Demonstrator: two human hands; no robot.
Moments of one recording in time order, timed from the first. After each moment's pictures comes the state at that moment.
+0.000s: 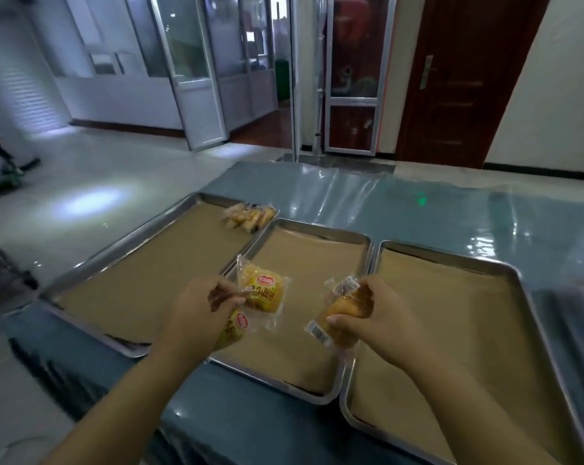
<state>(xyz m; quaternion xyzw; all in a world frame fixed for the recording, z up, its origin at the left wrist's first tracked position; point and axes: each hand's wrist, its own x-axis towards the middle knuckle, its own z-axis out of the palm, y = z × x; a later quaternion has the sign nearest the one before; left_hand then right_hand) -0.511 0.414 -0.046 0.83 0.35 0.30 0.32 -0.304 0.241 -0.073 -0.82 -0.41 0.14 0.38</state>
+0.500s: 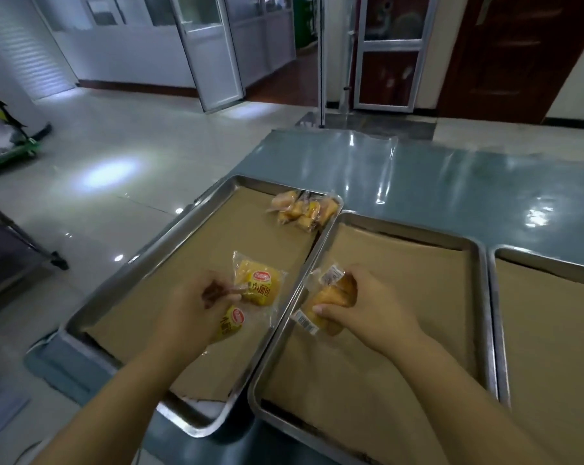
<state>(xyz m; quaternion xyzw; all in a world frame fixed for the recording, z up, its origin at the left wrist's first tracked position) -0.524 0.632 -0.063 0.81 0.39 0.25 0.35 -0.318 0.488 -0.102 -0.84 -0.42 0.18 0.31</state>
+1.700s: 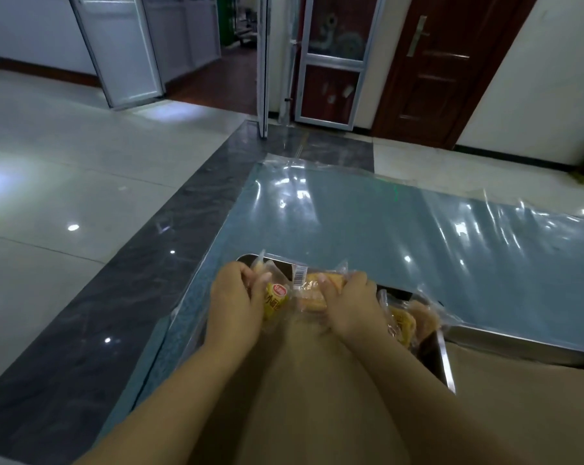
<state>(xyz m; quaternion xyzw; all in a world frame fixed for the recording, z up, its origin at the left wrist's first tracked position) -0.341 1.029 -0.159 0.80 0.34 0.29 0.41 -0.238 0.898 -0.144 -0.94 -0.14 0.12 0.30</state>
